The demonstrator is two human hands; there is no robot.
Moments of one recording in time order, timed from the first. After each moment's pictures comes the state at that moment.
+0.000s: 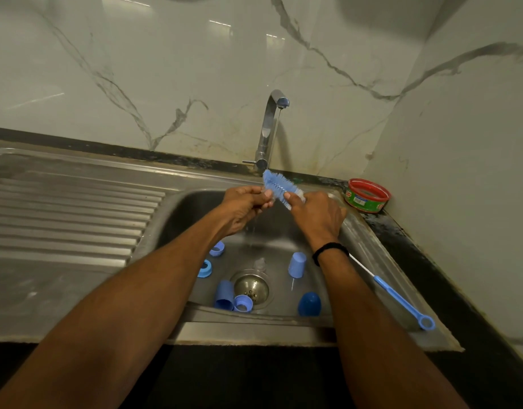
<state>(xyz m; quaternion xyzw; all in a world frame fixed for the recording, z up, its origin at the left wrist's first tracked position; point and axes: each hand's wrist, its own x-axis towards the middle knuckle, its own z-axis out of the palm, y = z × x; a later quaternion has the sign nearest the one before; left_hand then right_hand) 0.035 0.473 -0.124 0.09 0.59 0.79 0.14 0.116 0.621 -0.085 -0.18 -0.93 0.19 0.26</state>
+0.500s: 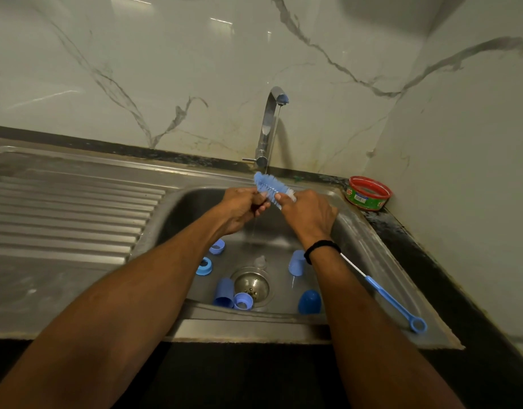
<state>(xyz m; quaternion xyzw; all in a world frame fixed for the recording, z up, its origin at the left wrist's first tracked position) 0.039 0.477 -0.120 0.05 0.61 0.78 0.13 0.112 0.605 -0.086 -0.18 -0.94 0.18 0.23</state>
